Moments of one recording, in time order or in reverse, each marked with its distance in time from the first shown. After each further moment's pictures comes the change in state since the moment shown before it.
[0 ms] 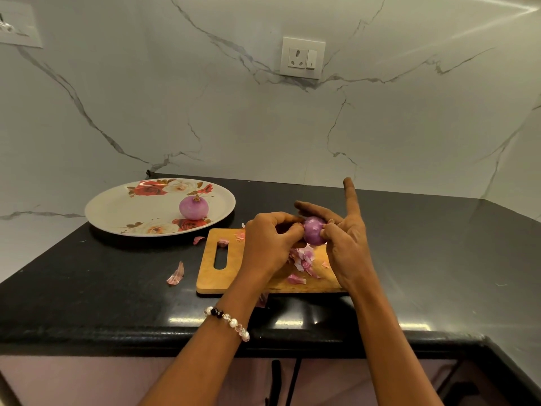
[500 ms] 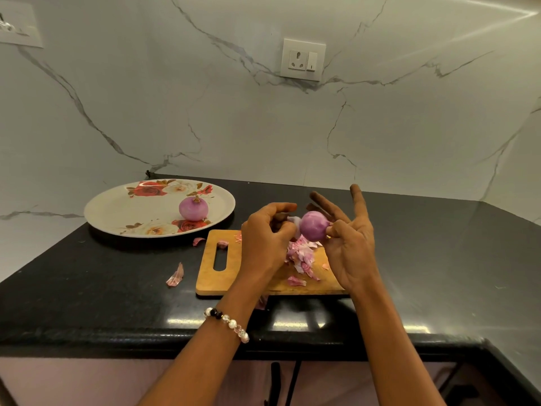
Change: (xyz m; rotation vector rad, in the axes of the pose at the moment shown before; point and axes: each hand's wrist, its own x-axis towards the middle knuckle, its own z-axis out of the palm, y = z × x) left_hand 0.004 -0.002 0.001 -0.084 0.117 0.003; right_hand 0.005 0.001 -0.003 0.251 0.102 0.105
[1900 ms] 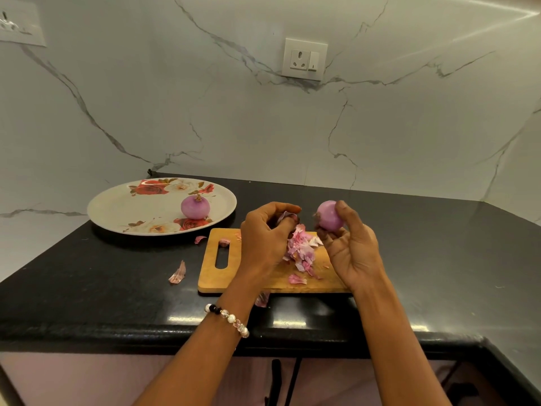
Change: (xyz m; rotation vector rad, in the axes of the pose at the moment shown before) left_hand 0.003 -0.006 0.000 -0.136 -0.001 -0.071; right_hand -0.002 -0.010 0.007 0.329 0.214 0.230
